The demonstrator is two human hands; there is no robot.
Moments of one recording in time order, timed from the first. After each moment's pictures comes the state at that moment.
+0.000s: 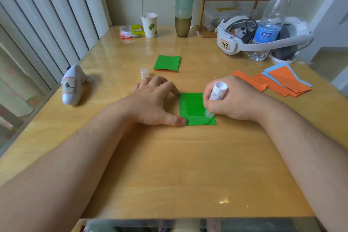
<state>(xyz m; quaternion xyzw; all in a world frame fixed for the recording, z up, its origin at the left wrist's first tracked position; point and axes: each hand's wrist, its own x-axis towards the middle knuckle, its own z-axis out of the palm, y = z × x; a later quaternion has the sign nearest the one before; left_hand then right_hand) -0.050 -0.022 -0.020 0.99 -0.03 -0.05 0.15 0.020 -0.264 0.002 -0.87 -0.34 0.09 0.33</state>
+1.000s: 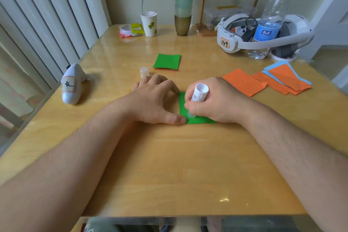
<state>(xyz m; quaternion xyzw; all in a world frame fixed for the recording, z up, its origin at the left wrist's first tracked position) -0.049 -0.022 -0.023 0.99 -0.02 -0.04 0.15 0.005 -0.233 -0.005 -0.86 -0.37 0.07 0.34</state>
